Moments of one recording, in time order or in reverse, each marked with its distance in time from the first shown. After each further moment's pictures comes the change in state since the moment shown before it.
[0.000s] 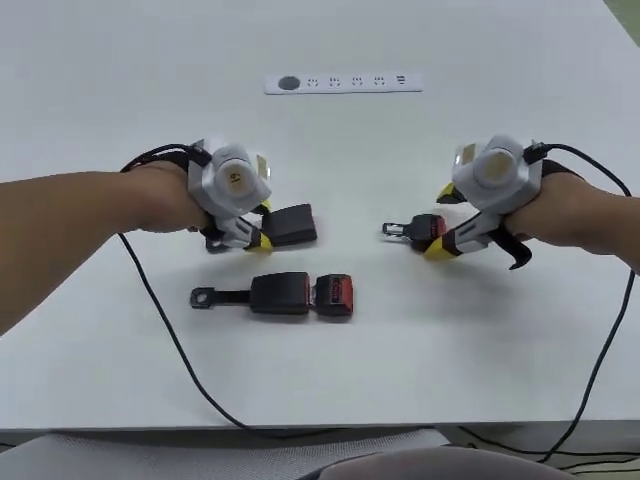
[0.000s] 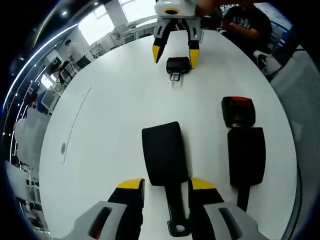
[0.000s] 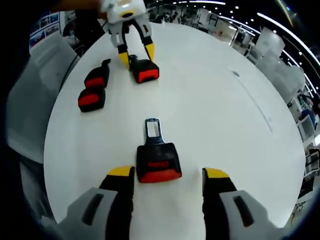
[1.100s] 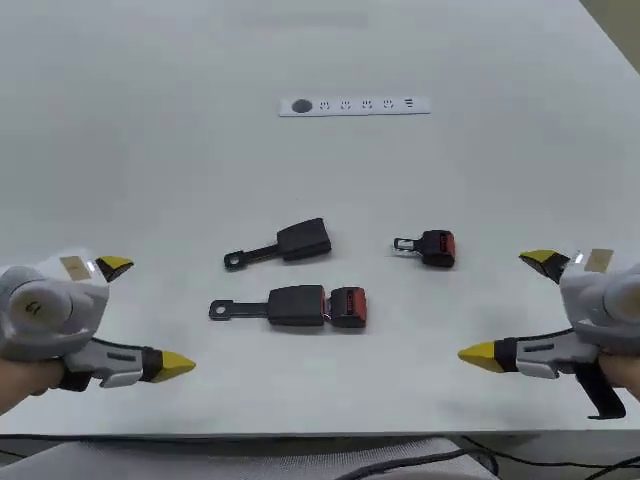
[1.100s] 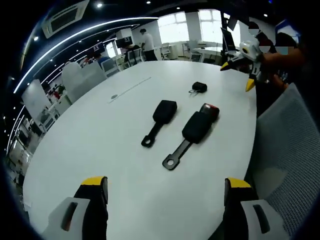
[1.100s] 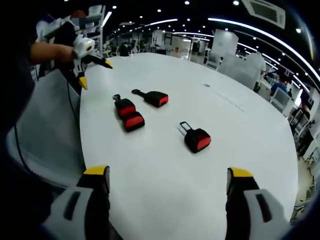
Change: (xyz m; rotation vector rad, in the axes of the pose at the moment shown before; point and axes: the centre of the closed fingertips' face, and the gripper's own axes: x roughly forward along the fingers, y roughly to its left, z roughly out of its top) left arm -0.140 -0.108 -0.083 -0.566 -0.191 0.277; right arm -0.087 0.101 -0.009 0.309 -0.244 -0.216
